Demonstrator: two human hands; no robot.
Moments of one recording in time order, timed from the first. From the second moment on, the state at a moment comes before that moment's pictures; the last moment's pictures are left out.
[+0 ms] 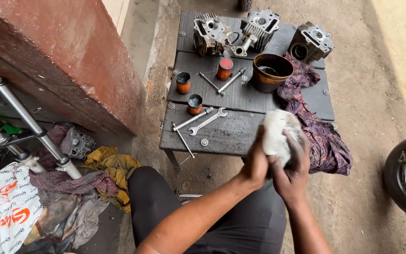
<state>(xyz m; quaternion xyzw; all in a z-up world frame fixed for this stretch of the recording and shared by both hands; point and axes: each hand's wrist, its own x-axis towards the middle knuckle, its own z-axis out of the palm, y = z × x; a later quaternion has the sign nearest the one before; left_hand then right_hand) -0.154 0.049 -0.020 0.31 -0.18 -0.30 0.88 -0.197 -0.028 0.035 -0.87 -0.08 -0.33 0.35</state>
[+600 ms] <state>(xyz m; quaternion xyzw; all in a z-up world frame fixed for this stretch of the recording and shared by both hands) 0.214 0.094 0.066 0.95 -0.25 0.05 0.17 -0.127 -0.183 -0.050 -0.95 0.29 -0.04 0.05</state>
